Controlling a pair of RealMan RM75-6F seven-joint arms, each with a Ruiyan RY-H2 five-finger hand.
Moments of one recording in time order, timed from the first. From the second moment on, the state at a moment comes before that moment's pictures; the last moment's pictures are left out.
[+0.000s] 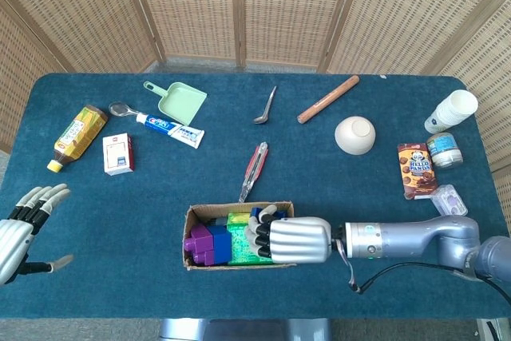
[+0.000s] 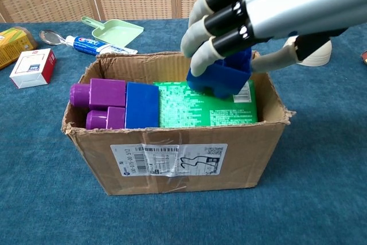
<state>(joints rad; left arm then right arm) -0.13 -0.85 0.08 -1.80 1.70 1.44 -0.27 1.09 -1.04 -0.05 -1.56 -2.30 1.16 -0.17</state>
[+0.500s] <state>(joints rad) -0.12 -0.85 0.08 -1.80 1.70 1.45 -0.29 1.07 -1.01 -0.03 -1.65 -2.19 1.07 -0.18</state>
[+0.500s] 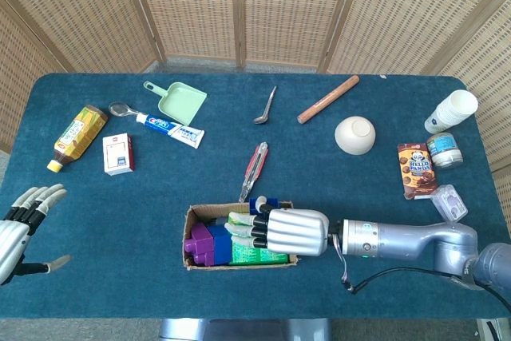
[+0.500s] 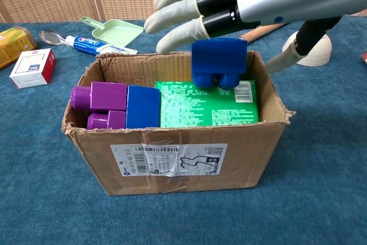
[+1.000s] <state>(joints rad) -0.12 -0.84 0.08 -1.79 1.70 1.47 -0.30 1.00 -0.98 -0.01 -1.52 -2.23 1.26 -0.22</state>
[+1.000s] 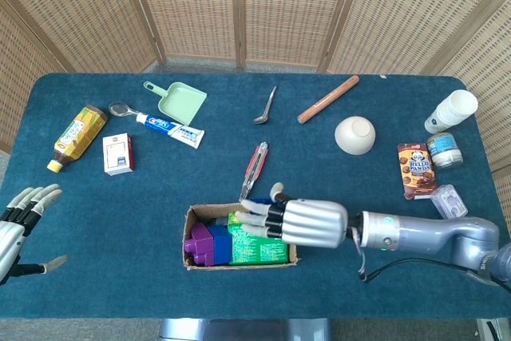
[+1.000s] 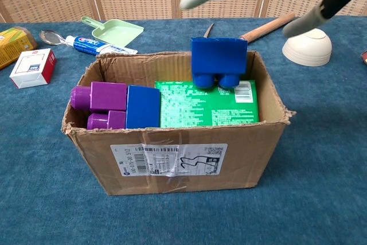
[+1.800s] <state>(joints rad) -0.09 -0.87 0.08 -1.77 1.70 1.50 -0.32 0.65 -1.09 0.08 -1.17 -1.73 1.48 -0.07</state>
